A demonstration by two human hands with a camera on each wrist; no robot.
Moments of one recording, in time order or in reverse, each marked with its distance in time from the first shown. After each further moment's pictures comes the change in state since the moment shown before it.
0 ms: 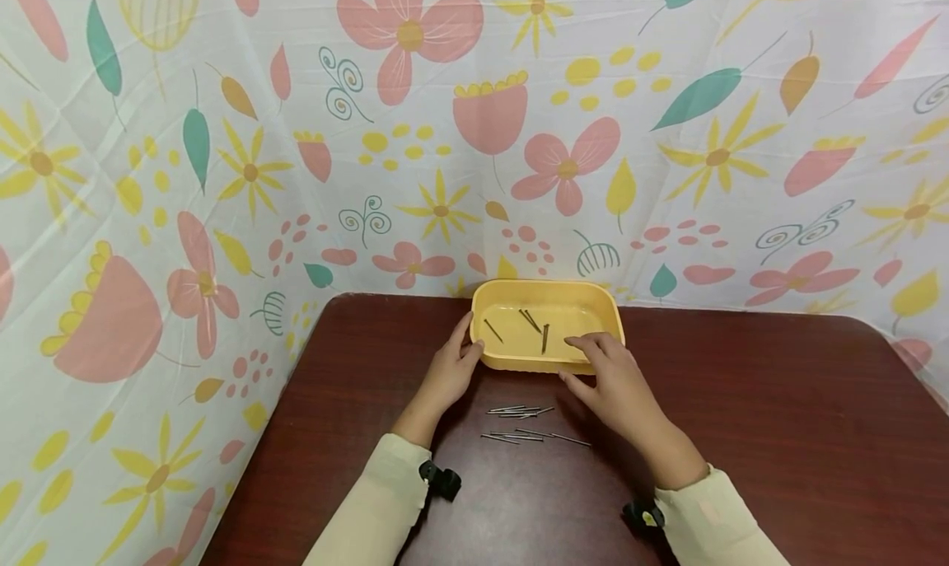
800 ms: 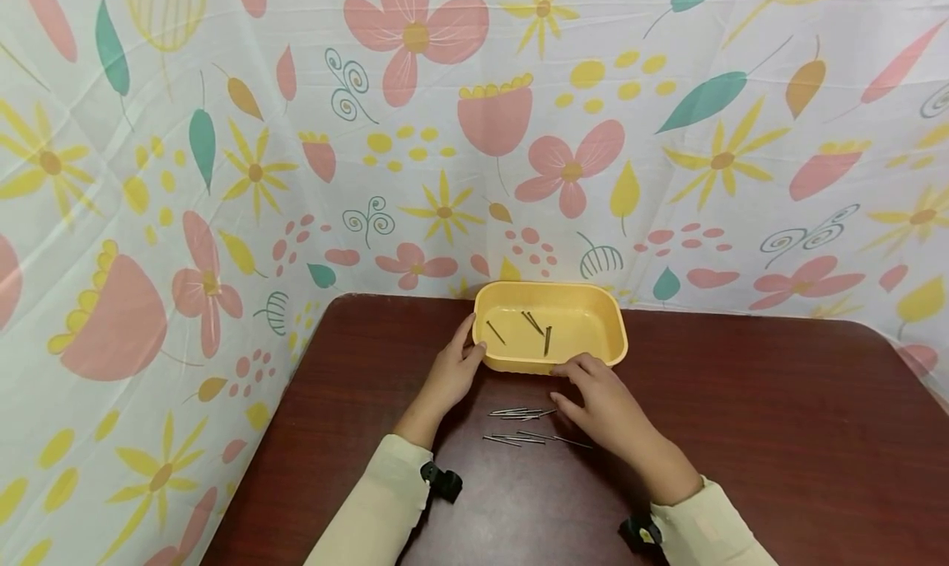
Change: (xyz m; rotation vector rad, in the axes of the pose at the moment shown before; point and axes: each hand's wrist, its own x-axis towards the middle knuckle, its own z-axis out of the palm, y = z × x) left_hand -0.001 0.001 0.000 0.003 0.014 -0.002; right_hand -0.009 -0.014 0.012 -0.025 -0.084 -0.099
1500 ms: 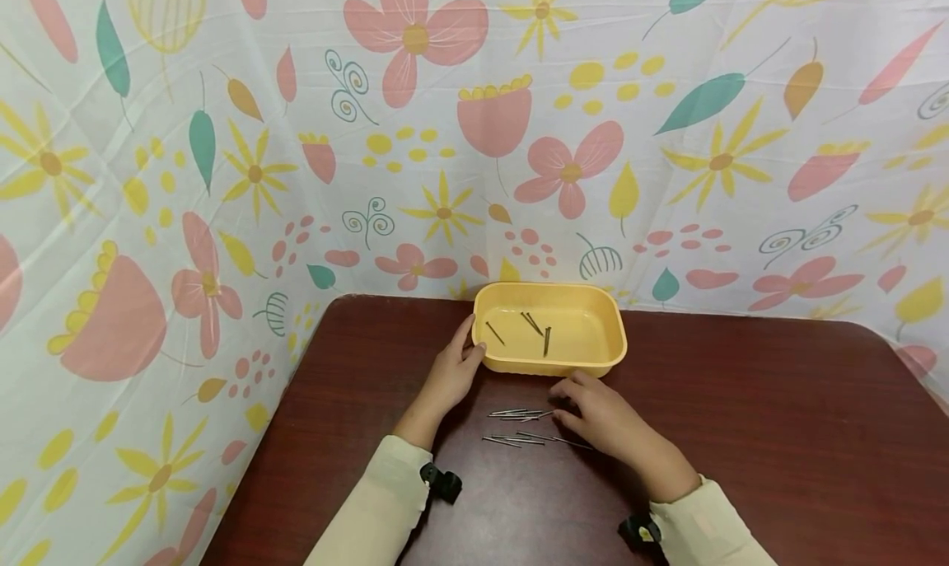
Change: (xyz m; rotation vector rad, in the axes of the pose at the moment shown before) left_hand 0.000 0.000 0.000 0.002 -0.010 0.006; right_hand -0.007 0.005 0.004 0.042 -0.227 0.030
